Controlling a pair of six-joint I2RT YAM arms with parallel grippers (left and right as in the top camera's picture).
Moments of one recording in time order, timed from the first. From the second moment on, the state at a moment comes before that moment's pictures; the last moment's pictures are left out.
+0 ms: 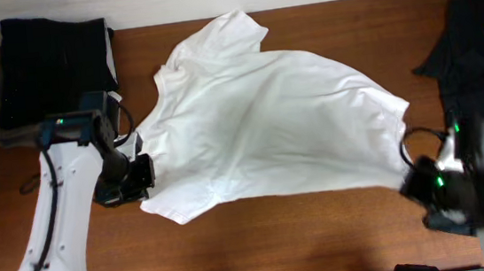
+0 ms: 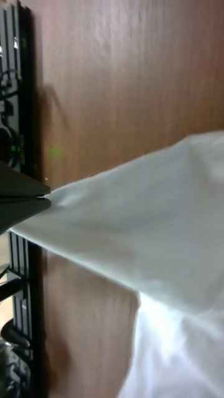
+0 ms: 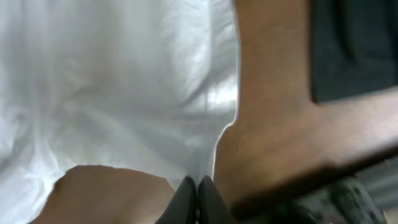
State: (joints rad) left arm -0.03 1.54 1.37 -1.48 0.12 -0.16; right arm -0.20 0.90 1.12 -1.44 -0.12 0.47
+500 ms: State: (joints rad) left arm -0.06 1.40 1.31 -1.50 0.05 -0.23; right arm -0.20 1.04 1.12 -1.53 -0.03 0.55
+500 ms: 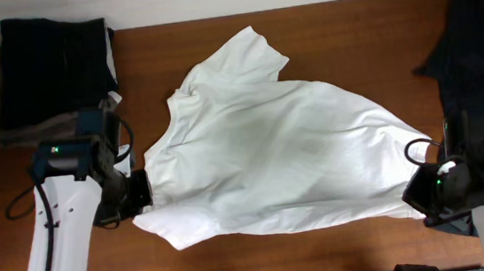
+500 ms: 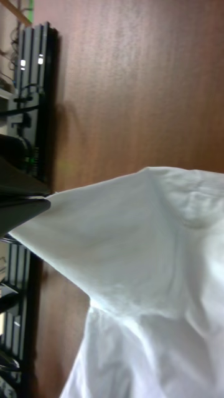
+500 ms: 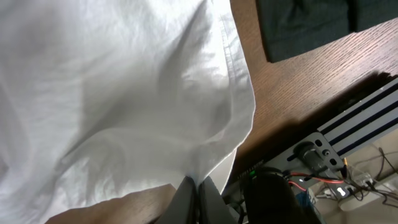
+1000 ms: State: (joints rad) left arm -0.06 1.40 1.30 -1.15 0.08 -0.25; right arm -0.20 0.86 1.10 -1.59 -0.07 0.61
